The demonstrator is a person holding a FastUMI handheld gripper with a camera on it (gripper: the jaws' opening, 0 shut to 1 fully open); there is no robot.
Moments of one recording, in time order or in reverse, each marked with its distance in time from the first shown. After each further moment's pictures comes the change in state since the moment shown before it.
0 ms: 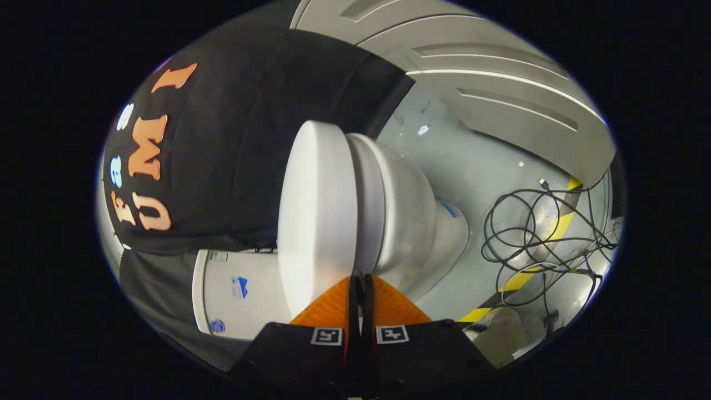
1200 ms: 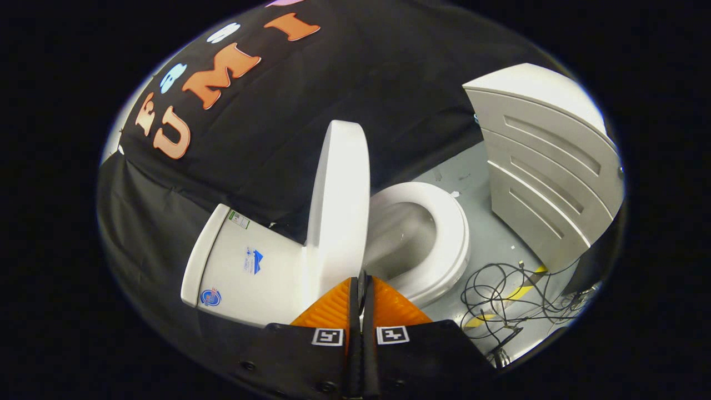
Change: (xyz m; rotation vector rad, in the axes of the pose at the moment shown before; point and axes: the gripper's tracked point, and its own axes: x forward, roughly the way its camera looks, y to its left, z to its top) arm -0.061 0.179 -0.017 -0.489 -0.209 -0.105
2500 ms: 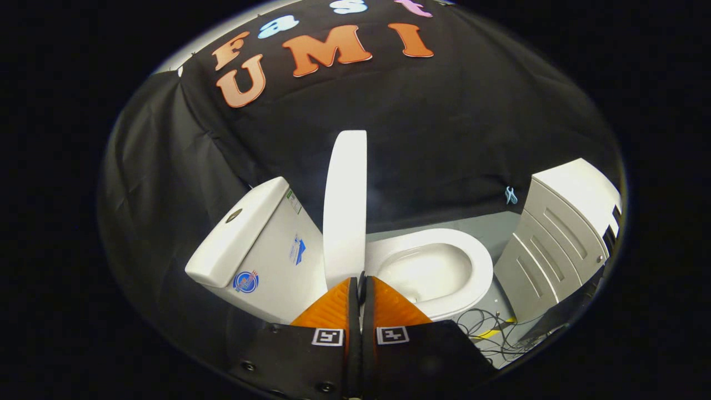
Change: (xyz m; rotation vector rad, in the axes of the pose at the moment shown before) arm -0.027 0.181 -0.017 -0.412 -0.115 -0.028
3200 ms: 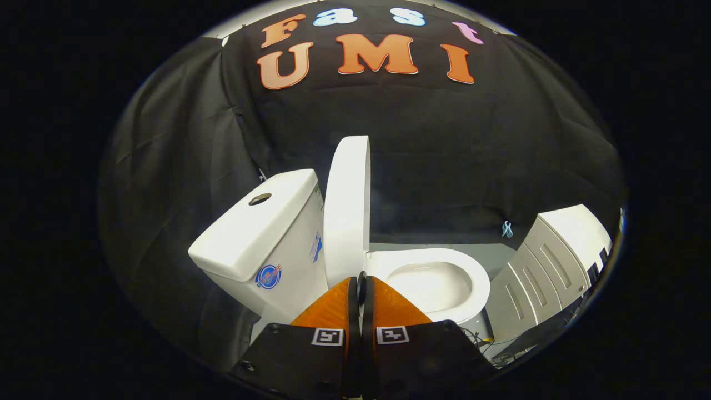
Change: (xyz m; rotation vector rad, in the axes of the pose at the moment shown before) arm 0.004 0.074 -0.005 -0.205 -0.051 -0.041
